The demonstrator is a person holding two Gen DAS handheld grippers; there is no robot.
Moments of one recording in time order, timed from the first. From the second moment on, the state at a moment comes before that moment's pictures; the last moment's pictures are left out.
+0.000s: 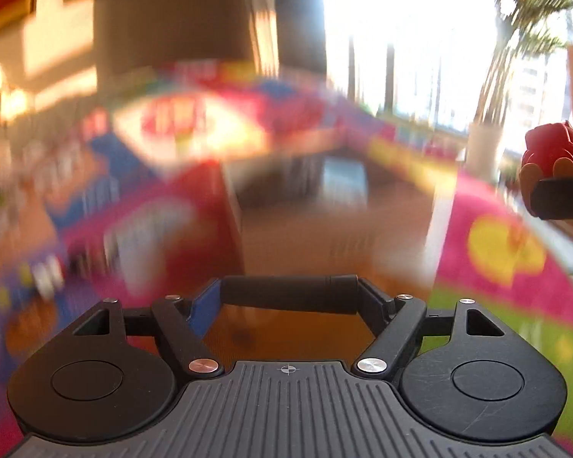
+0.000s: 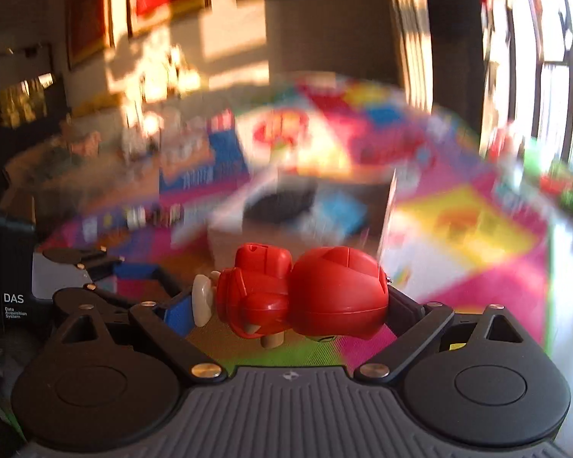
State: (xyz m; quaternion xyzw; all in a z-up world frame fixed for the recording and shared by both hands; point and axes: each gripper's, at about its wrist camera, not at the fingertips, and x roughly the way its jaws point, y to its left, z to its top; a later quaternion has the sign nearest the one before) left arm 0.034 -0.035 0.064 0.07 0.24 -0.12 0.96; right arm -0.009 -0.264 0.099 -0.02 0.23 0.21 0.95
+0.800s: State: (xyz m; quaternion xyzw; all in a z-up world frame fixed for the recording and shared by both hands) left arm 0.056 0.016 0.024 0.03 0.27 -0.05 0.96; right arm 0.095 -0.276 0.118 0.06 0.23 0.19 0.95
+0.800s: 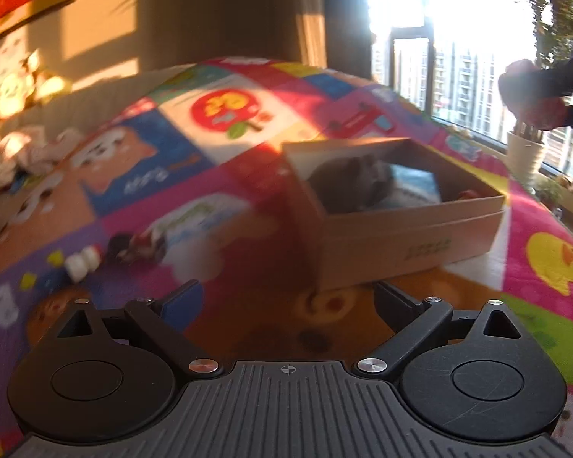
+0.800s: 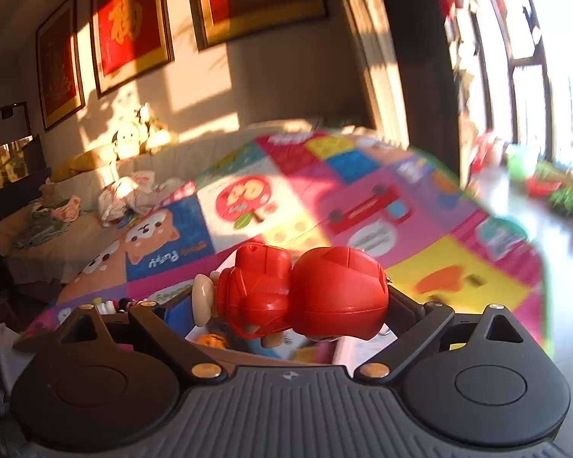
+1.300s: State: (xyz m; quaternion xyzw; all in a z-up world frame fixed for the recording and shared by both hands) left arm 0.046 0.055 0.008 -0.04 0.28 -0.04 0.96; right arm 0.177 -0.214 0.086 0.11 0.31 0.20 0.92
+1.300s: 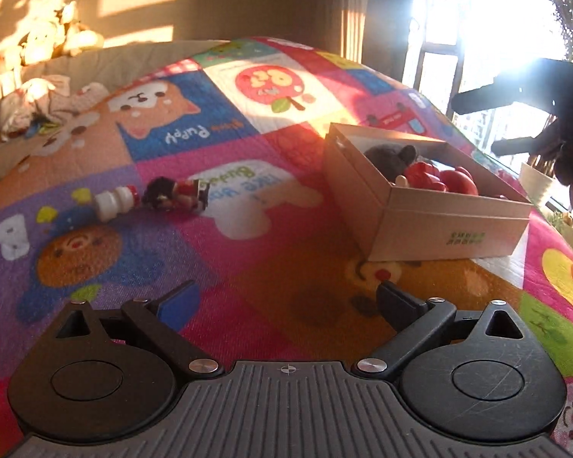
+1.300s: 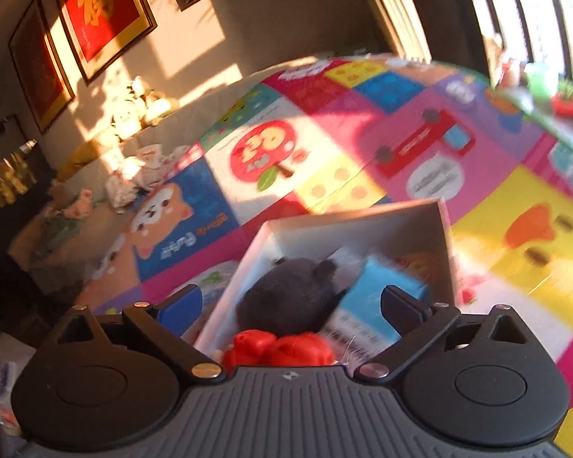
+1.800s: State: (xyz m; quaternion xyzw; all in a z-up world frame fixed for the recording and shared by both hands) left arm 0.034 0.121 0.017 -0.05 0.25 0.17 0.95; right arm 0.167 -0.061 0.094 -0.03 0.34 0.31 0.89
